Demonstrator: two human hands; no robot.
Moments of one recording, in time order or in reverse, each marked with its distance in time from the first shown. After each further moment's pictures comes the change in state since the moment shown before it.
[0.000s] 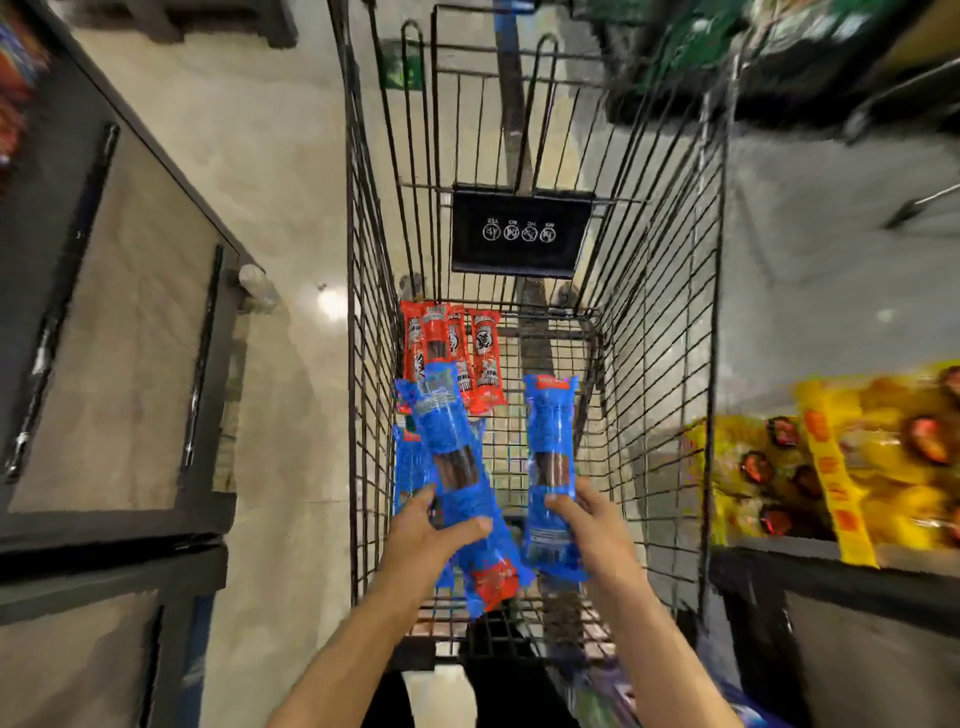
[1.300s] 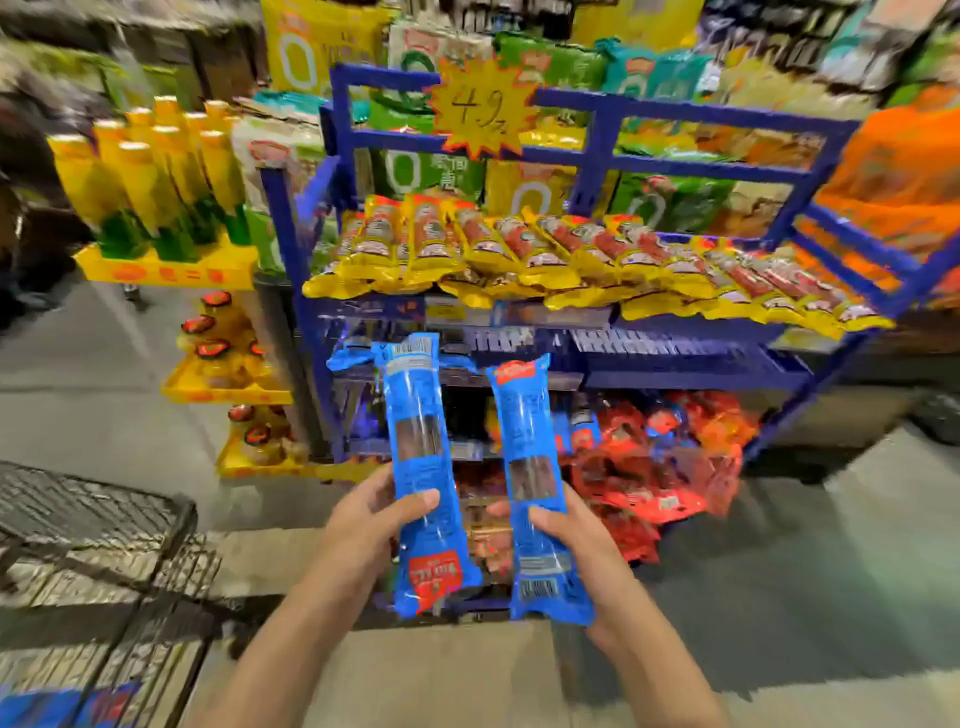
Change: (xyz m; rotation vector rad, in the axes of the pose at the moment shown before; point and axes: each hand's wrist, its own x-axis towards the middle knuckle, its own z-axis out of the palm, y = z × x) left_hand -0.443 -0.128 0.058 0.542 -1.461 0.187; right_hand -0.639 0.221 0.023 0.979 0.937 -0.543
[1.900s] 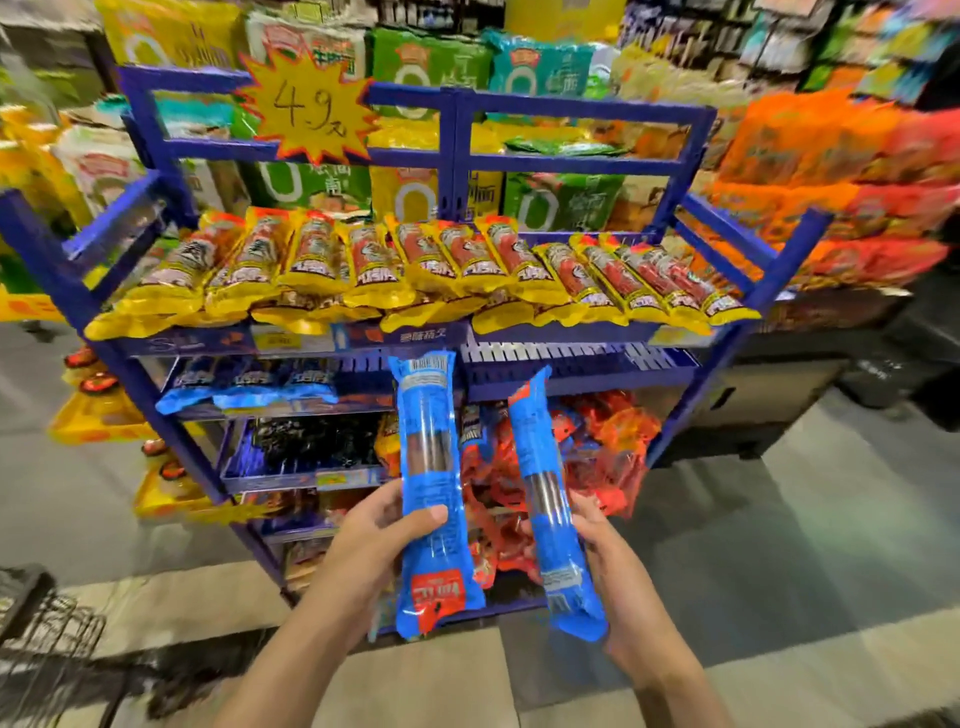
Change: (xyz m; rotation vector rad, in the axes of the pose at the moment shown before) left_hand 0.043 -0.037 0.148 0.042 -0.103 -0.054; right_hand -0.020 -0.050 -0.148 0.182 0.196 -0.053
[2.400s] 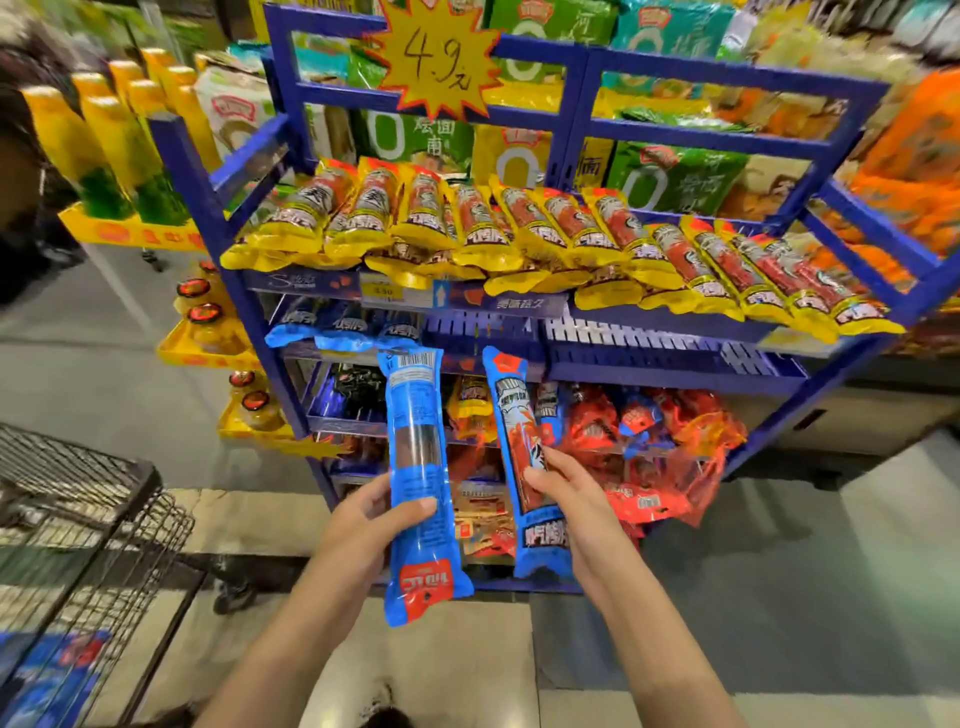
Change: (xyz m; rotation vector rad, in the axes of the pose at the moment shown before) left_hand -0.040 -0.003 -0.056 -0.028 0.208 -0.025; right_hand 0.043 0.025 0.059 -0.287 -0.019 0.062
